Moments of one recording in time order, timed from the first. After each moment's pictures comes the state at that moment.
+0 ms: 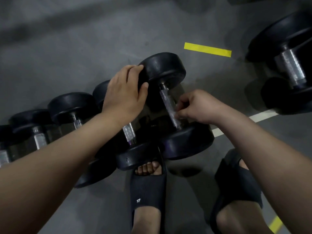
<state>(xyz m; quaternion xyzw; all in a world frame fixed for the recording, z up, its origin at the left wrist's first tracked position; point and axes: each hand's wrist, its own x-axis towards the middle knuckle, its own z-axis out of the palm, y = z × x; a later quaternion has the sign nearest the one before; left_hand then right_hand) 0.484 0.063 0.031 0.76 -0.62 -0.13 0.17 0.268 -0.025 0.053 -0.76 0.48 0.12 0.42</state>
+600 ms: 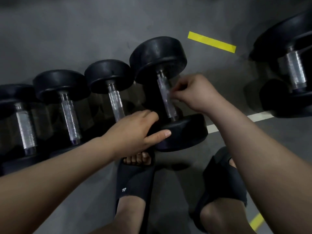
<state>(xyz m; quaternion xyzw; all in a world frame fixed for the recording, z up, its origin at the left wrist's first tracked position) 0.428 0.138 0.029 0.65 -0.67 -0.36 0.05 0.277 -0.031 0.036 -0.75 0.51 0.02 0.43</state>
